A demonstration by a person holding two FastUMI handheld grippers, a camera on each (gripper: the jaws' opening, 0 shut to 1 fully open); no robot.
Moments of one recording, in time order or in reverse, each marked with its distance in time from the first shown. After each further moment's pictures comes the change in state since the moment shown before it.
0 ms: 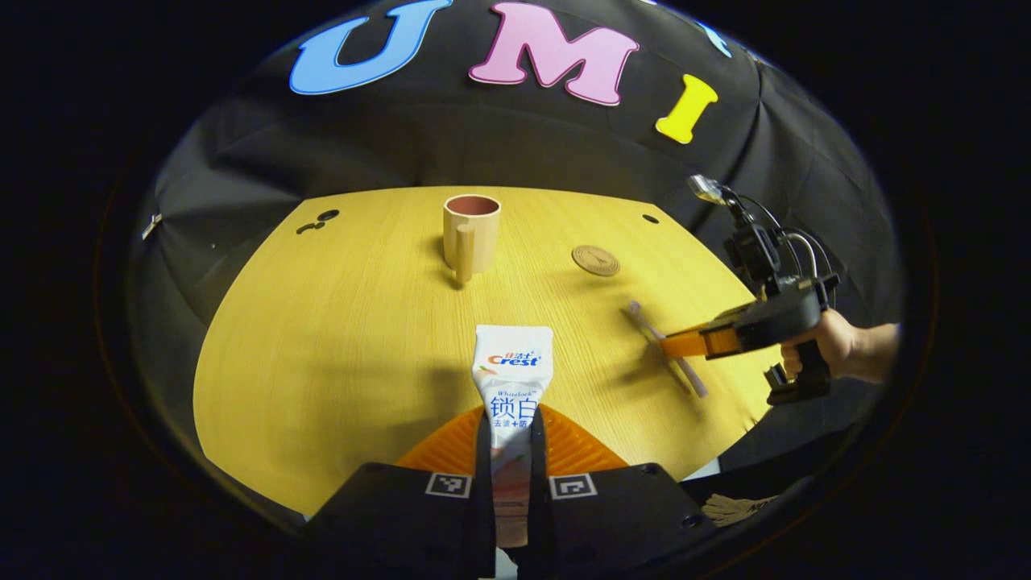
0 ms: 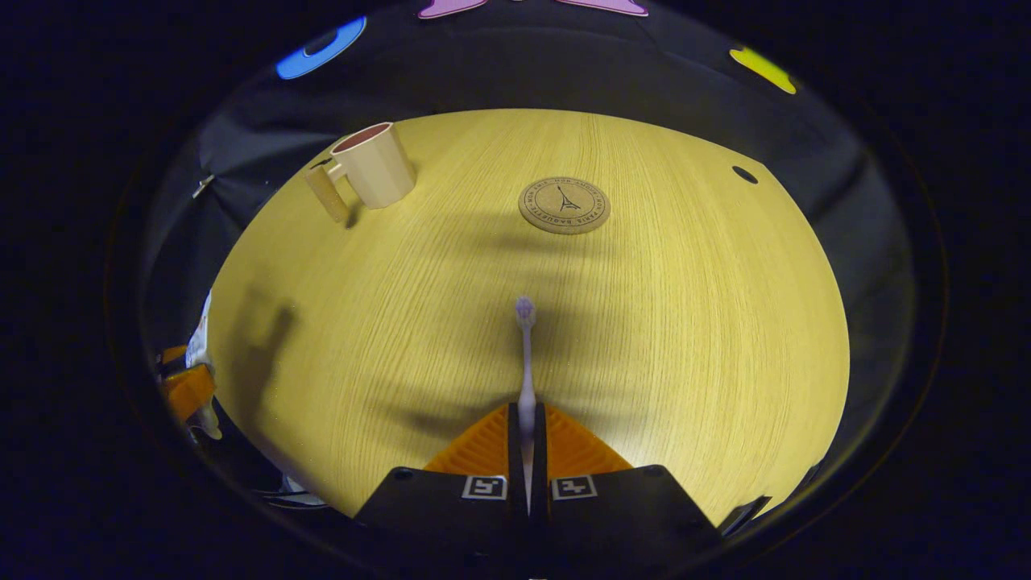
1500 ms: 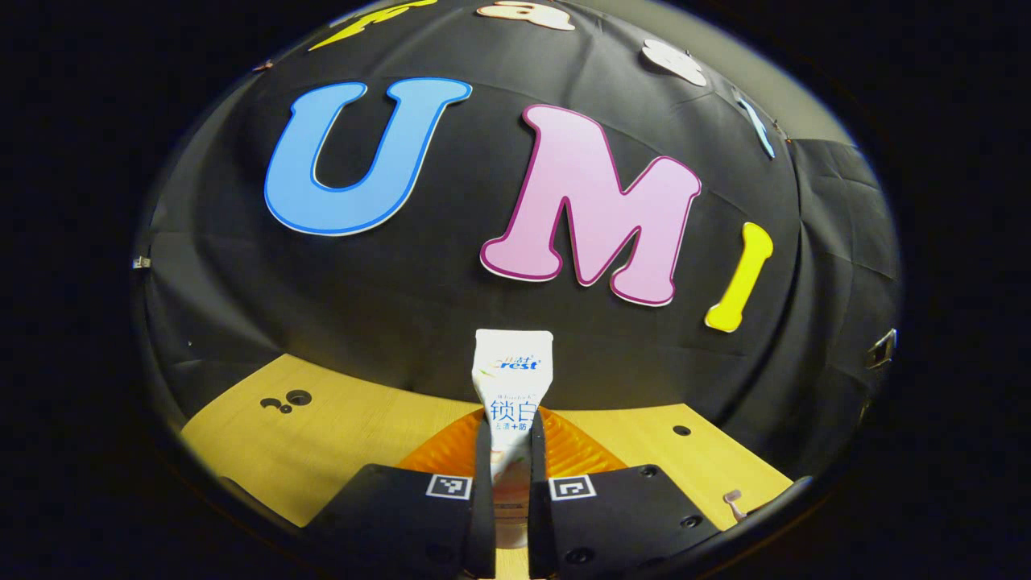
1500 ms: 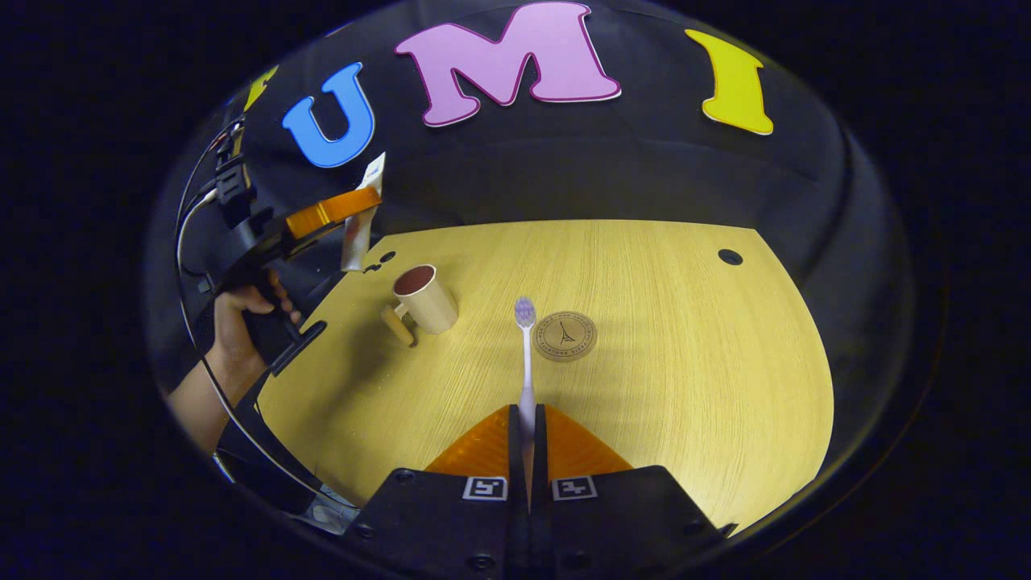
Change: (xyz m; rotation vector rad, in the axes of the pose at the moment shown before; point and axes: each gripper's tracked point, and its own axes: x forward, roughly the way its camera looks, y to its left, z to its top) left arm 0.097 0.014 0.320 -0.106 -0.678 0.060; right arm -0.094 -0.014 0.099 0.036 -0.304 0.150
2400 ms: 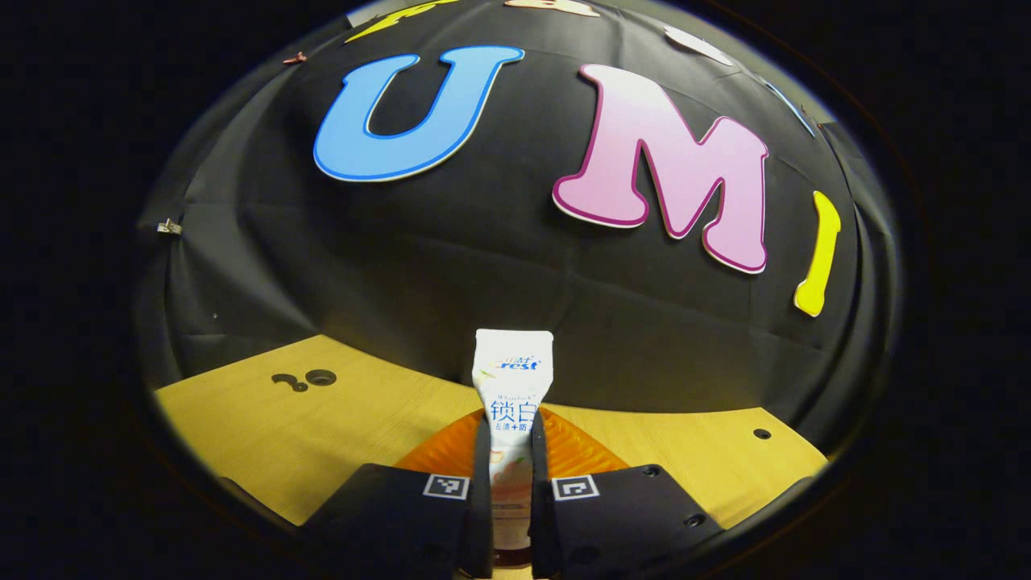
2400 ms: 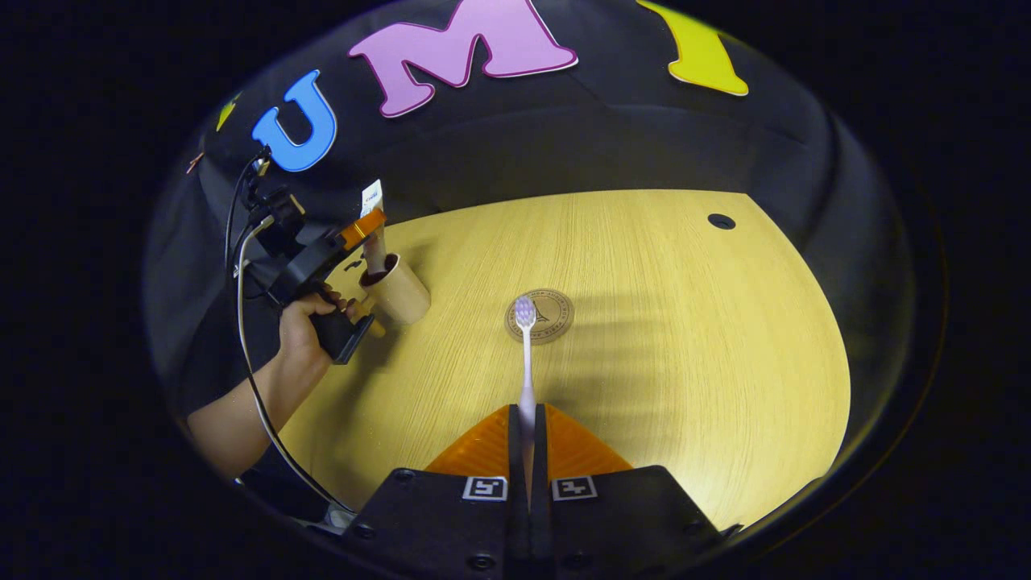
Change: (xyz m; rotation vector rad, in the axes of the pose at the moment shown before) left arm 0.070 0.059 -0.078 -0.017 -0.027 0.206; right arm 0.028 -0.033 -0.026 0.082 0.058 0.004
